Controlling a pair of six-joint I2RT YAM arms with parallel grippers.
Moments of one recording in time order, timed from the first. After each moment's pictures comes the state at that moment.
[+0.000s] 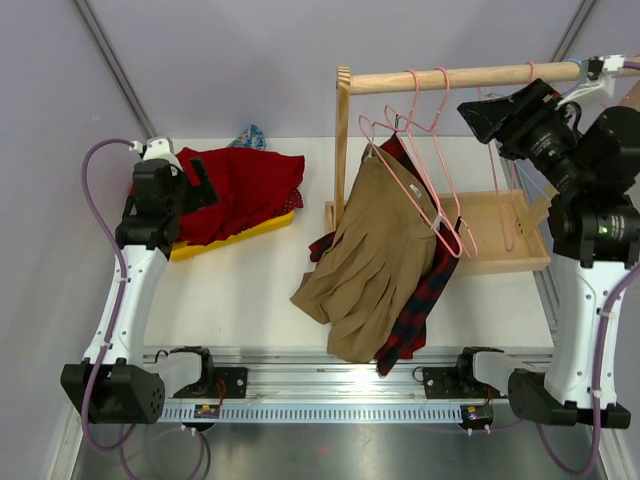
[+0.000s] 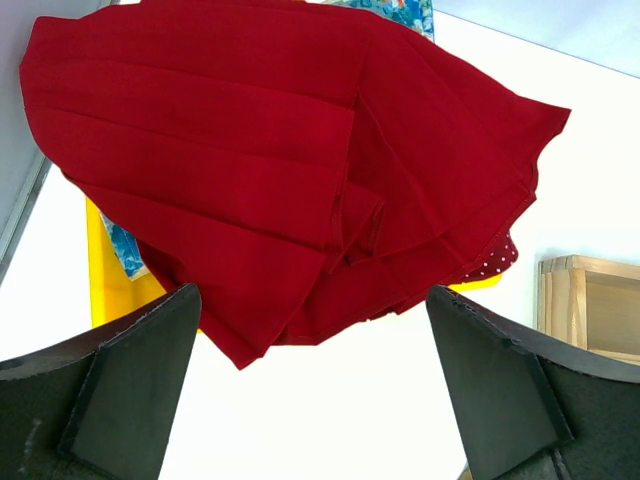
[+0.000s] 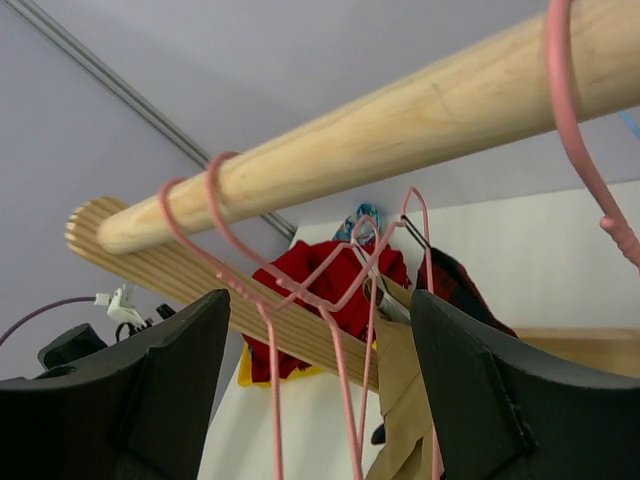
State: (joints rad) left arm 0.00 1.13 1.15 -0.50 -0.09 -0.27; right arm -0.04 1.15 1.85 -0.60 -0.44 0.66
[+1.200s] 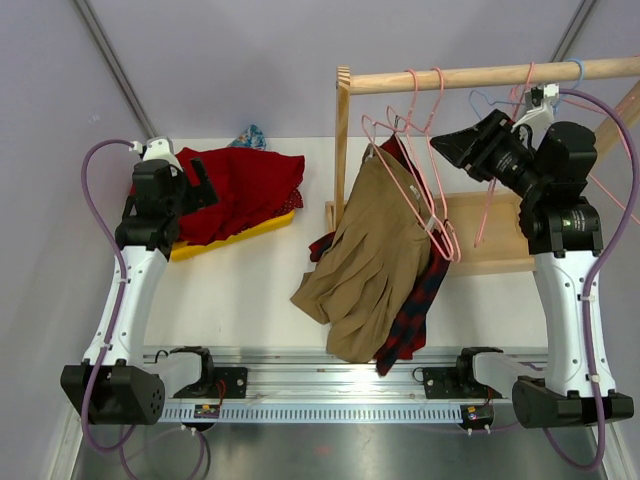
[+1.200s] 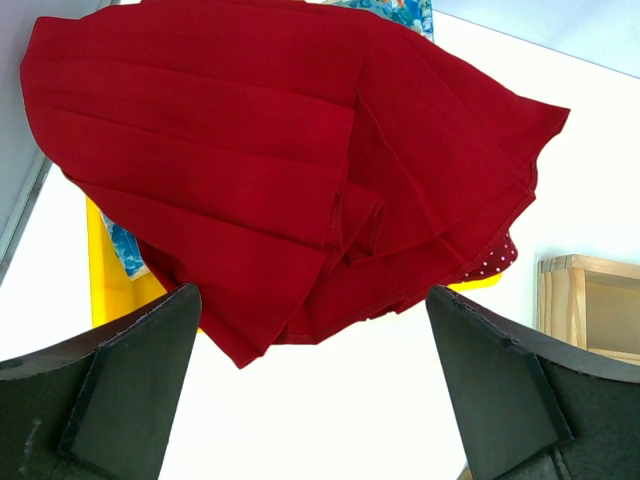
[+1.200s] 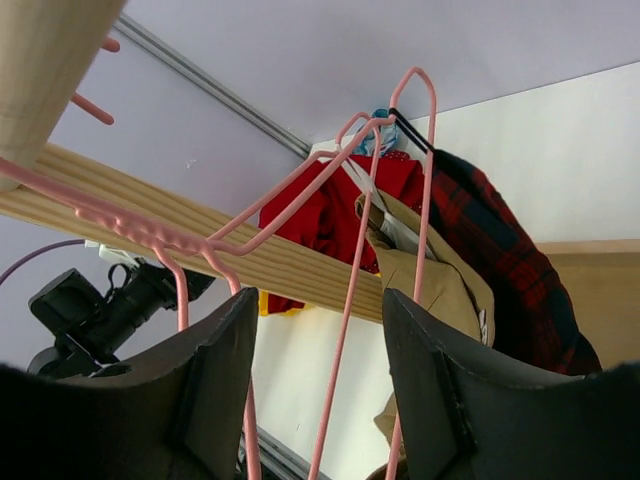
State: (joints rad) left arm 0.00 1.13 1.15 -0.50 -0.09 -0.27; right arm 0.03 1.13 1.55 -0.52 -0.52 0.71
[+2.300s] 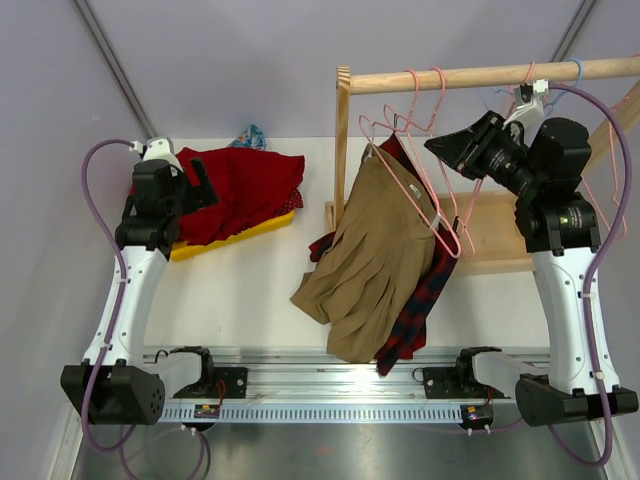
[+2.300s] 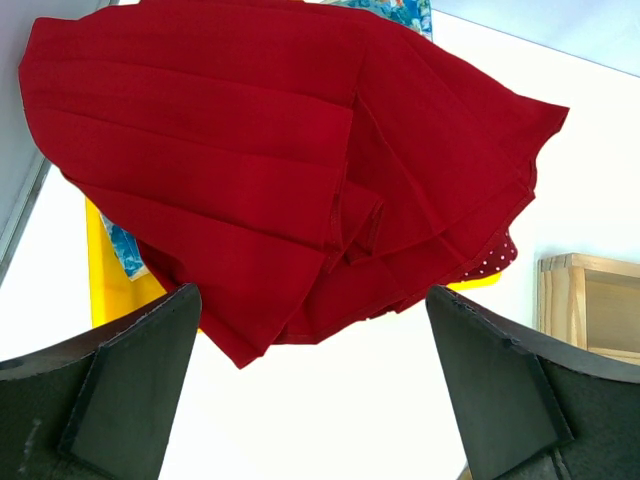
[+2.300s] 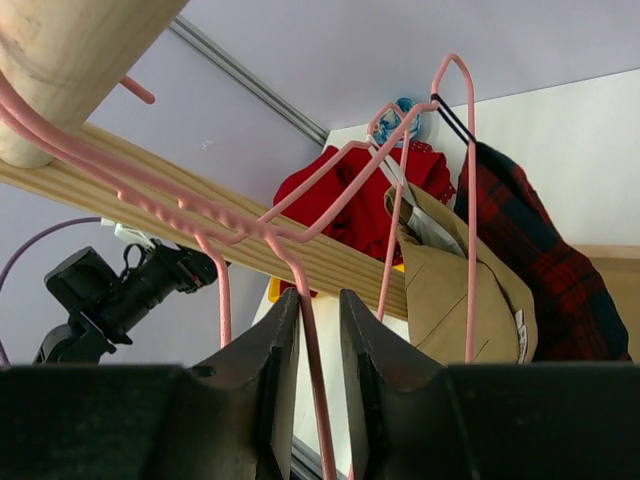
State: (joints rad) left arm 0.00 1.13 1.15 -0.50 -0.09 -0.26; right arm 0.09 1.15 1.59 -0.53 -0.51 0.70
